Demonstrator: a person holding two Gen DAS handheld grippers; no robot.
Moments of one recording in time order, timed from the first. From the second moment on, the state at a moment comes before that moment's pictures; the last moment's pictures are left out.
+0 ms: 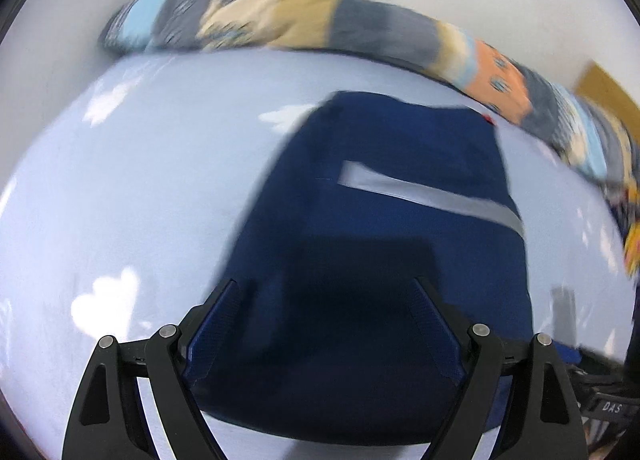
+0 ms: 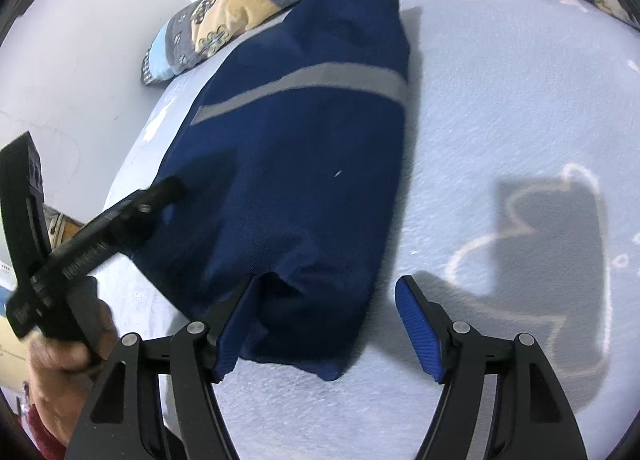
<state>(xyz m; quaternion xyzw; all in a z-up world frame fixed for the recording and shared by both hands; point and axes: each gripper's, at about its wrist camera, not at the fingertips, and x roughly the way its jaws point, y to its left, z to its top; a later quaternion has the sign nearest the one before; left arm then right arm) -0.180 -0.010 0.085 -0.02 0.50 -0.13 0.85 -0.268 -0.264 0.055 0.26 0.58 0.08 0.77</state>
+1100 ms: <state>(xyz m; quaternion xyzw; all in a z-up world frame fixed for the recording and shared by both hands) -0.098 0.002 -0.012 -0.23 0.58 -0.36 0.69 -0.237 -0.273 0.007 0.41 0.51 0.16 0.74</state>
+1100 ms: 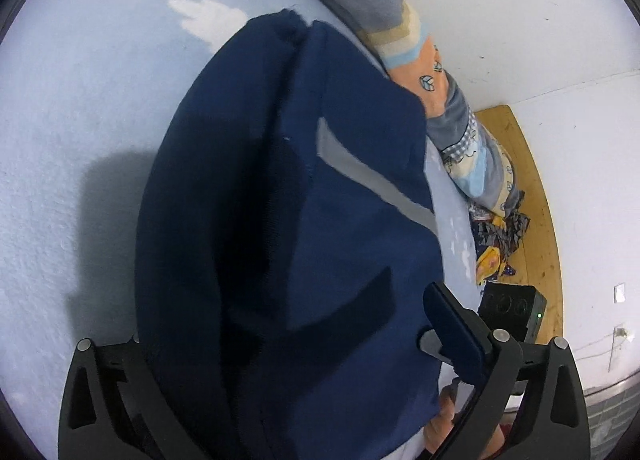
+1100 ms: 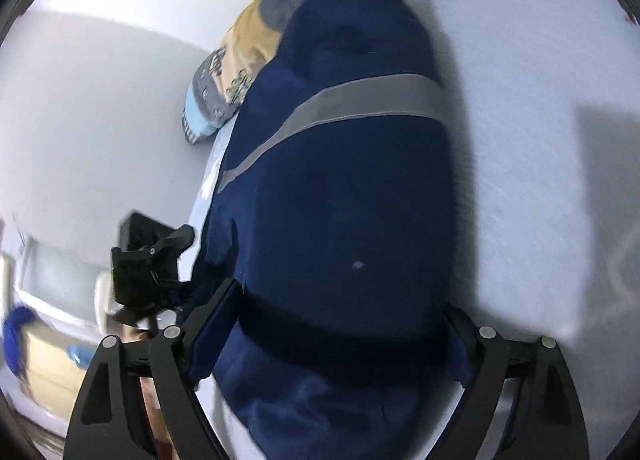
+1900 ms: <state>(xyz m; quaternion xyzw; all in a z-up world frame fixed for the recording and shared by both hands) -0.242 -0.140 0.018 -0.08 0.58 -0.43 0.69 -0.352 -0.364 0.122 0.24 0.51 0.10 0.82</state>
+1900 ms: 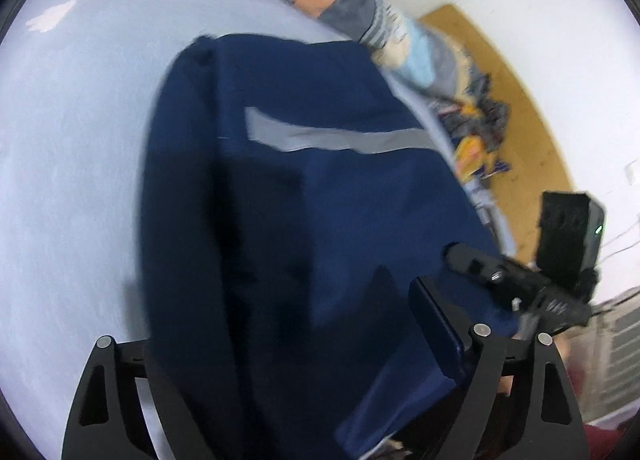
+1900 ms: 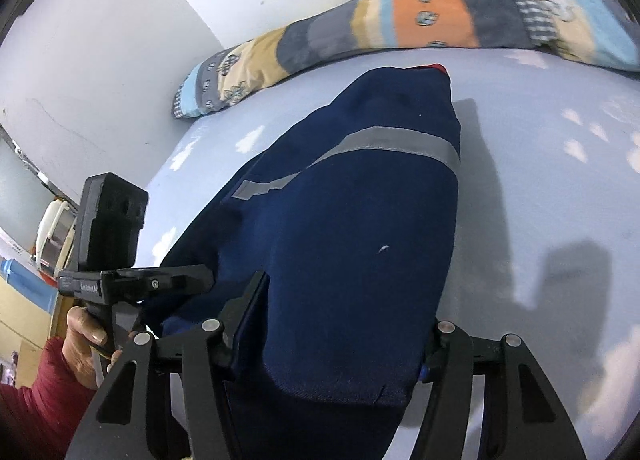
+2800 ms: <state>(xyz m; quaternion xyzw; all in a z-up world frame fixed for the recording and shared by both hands) -0.308 -0.184 0.080 0.11 0.40 -0.26 0.87 -0.406 -0.391 0.136 0.24 0.51 0.01 0.82</state>
